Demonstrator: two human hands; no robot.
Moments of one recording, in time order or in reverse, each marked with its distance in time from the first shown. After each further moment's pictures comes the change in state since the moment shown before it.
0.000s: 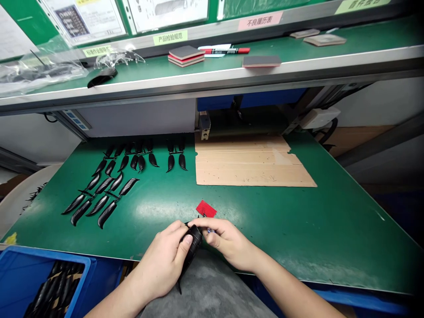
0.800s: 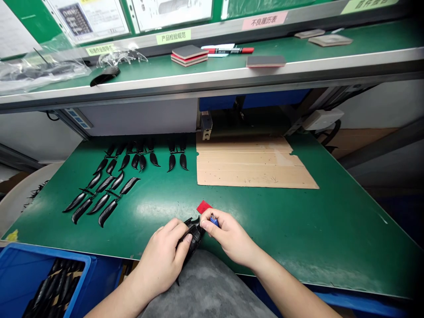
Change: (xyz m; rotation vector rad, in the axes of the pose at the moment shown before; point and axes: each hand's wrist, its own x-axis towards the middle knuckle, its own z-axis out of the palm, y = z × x) left_hand 0.002 -0.007 0.003 0.178 0.092 0.051; right_hand 0.008 -0.003 0.003 0.009 0.224 0.225
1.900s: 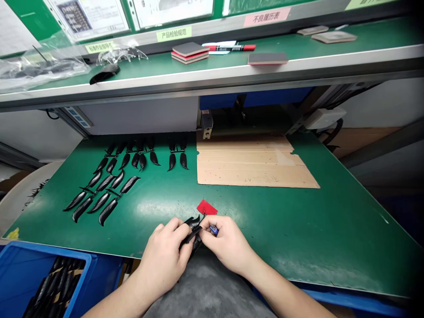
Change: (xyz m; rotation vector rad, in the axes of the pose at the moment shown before) left_hand -0.002 -0.001 0.008 0.200 0.047 0.003; right_hand -0.005 -0.009 0.016 -0.134 0.106 0.118
